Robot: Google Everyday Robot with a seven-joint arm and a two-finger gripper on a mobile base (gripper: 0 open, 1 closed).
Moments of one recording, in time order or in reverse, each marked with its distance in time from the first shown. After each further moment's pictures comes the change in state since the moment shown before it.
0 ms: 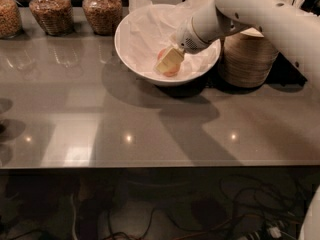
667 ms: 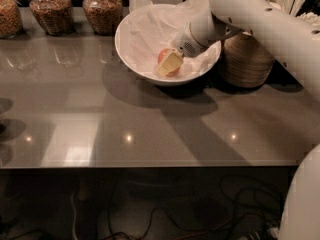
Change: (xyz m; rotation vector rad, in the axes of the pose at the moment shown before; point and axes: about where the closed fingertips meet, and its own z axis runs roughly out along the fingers) arm 0.016 -0.006 0.021 -0.025 0.038 0.037
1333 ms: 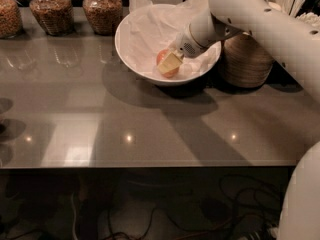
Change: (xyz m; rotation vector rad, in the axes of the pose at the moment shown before) arm 0.003 0.000 0.002 -0.004 0.007 0.006
